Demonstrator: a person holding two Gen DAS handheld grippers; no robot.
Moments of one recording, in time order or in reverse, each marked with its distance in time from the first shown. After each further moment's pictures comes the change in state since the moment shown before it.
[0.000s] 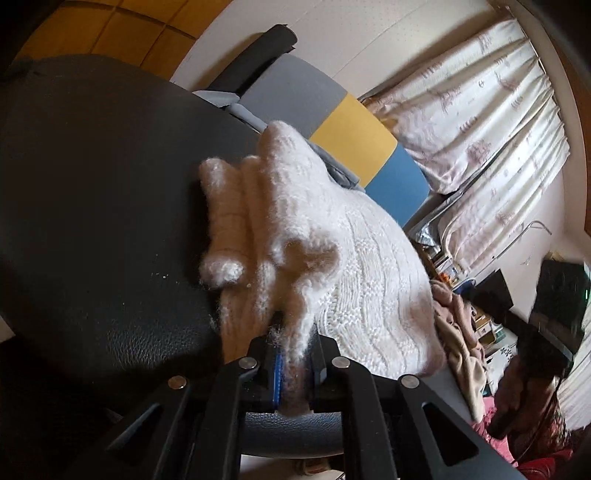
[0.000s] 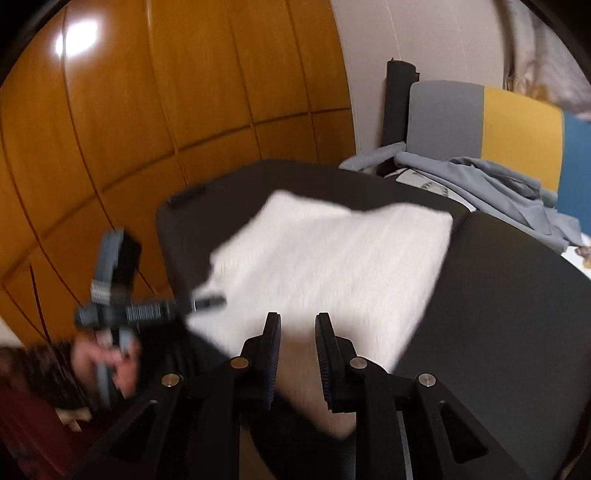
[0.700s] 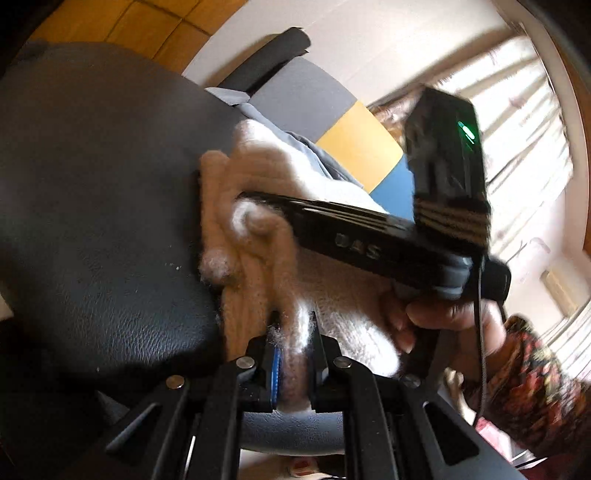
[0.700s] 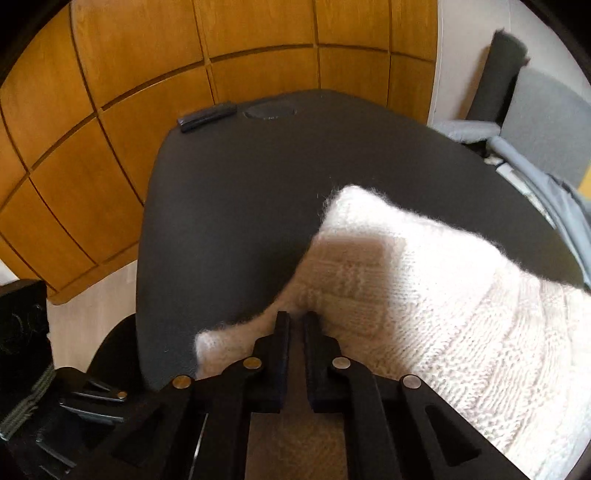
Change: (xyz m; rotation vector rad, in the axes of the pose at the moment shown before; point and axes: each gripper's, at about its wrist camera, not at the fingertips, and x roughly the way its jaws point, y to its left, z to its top) left arm -0.008 0.014 -0.007 -0.098 -0.013 -0.029; right arm 0.207 0.054 0.069 -0.242 0.277 0.083
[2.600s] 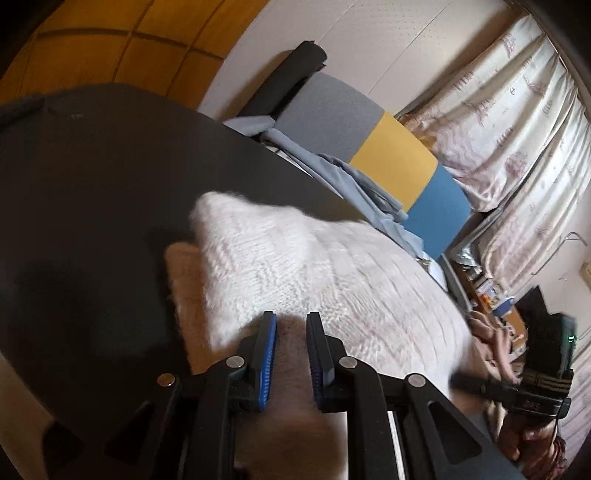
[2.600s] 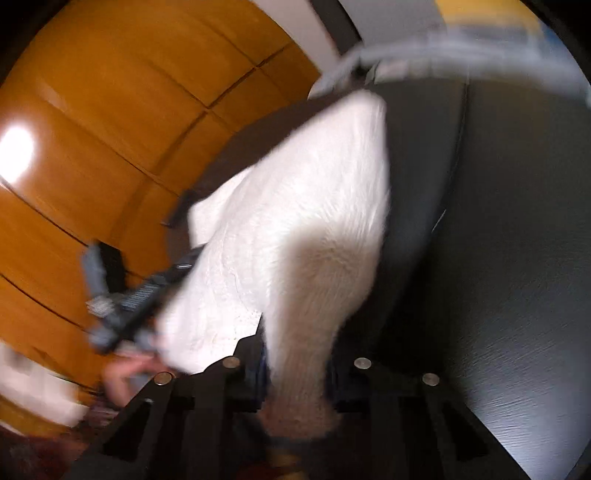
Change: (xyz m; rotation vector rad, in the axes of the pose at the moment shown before) left arm 0.031 -0.029 0.066 0.101 -0.049 0.197; right arm -0.140 -0.062 -0.162 0.558 -0.124 0.059
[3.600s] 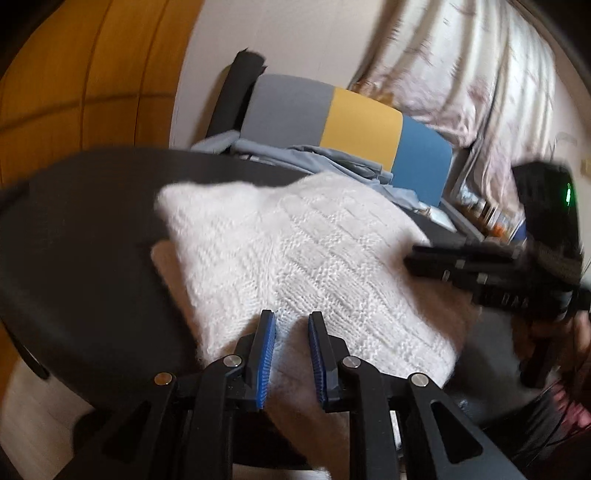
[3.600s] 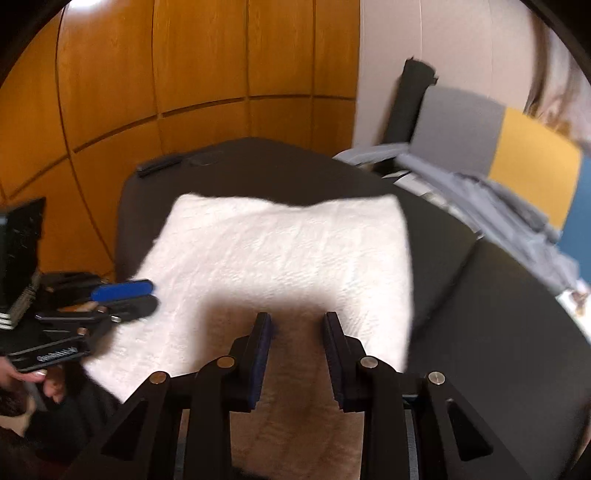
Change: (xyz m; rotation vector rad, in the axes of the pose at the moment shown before) left arm -0.035 -0.041 -0.058 0.274 -0.027 0.077; right arm 0.027 0.078 0.017 -0.427 -0.094 -0.203
